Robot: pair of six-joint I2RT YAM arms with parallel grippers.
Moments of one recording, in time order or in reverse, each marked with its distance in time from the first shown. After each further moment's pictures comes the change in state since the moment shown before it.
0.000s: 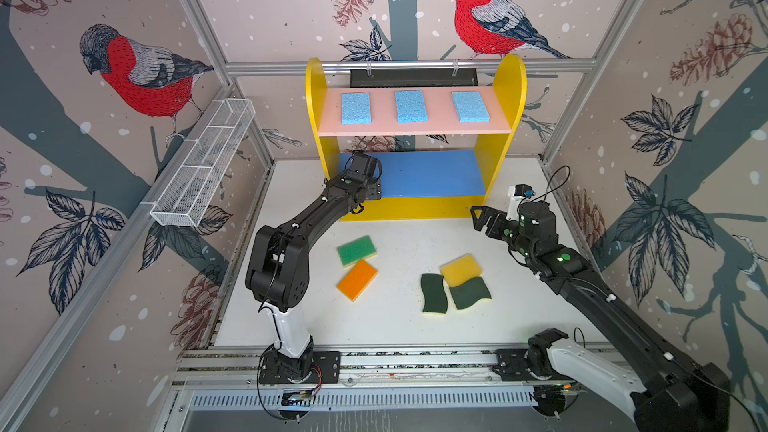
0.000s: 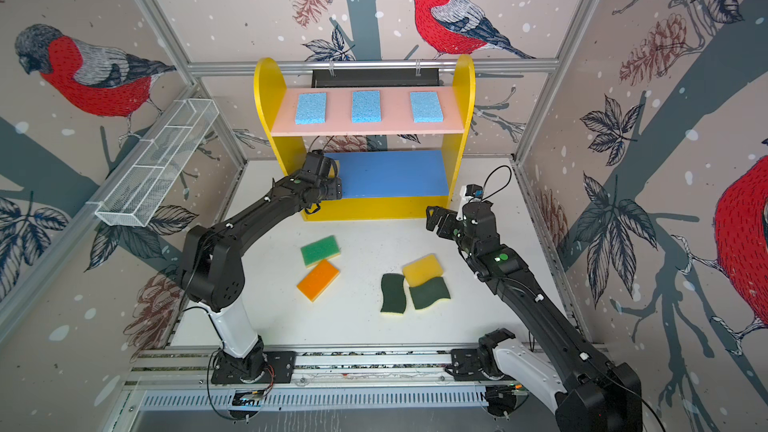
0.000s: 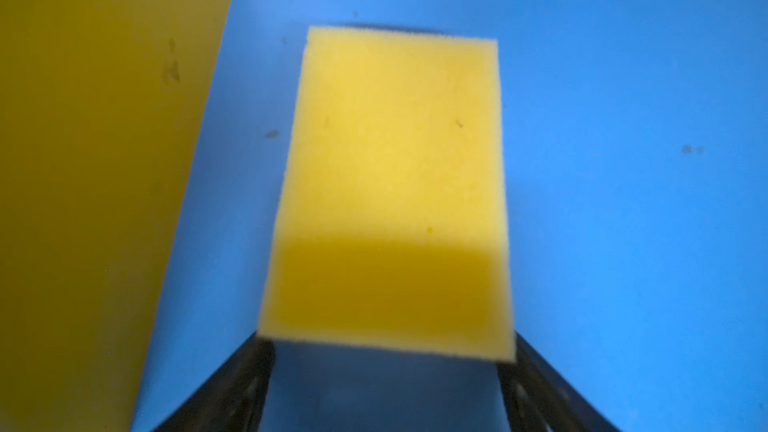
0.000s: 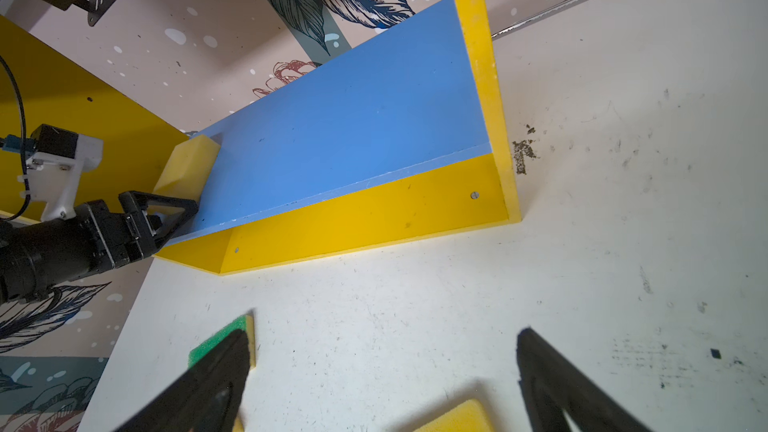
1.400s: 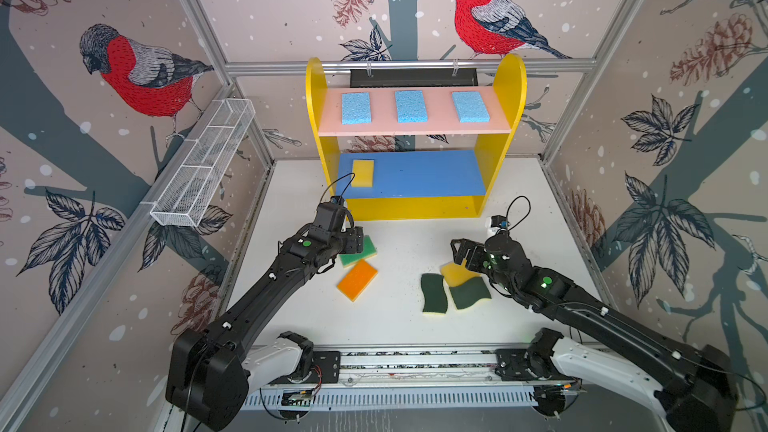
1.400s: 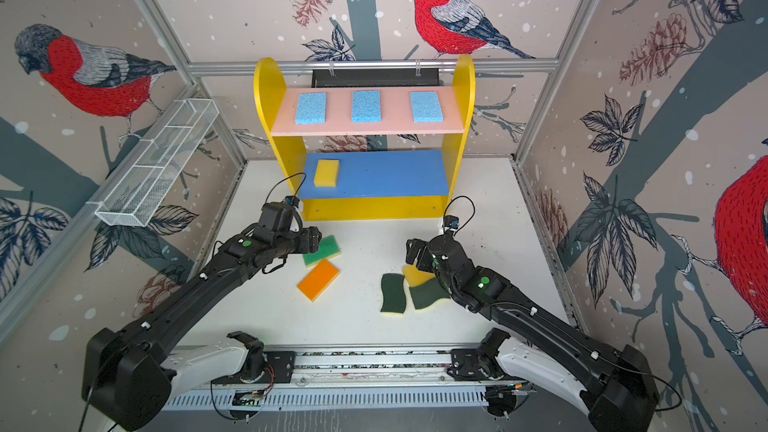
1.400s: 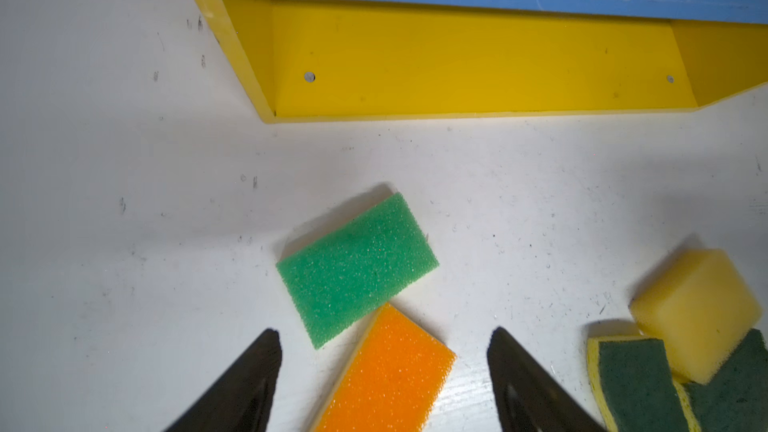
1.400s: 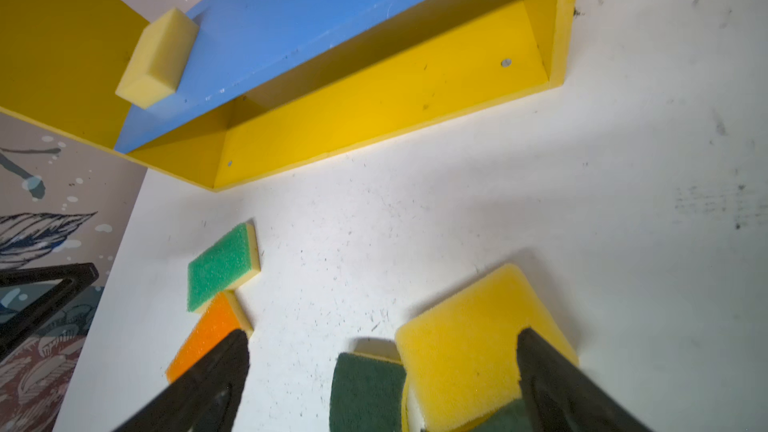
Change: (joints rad) left arm -0.003 -0.687 -0.645 -0.052 0.254 -0.029; right arm 0.443 -0.074 -0.153 -0.109 0.293 0.274
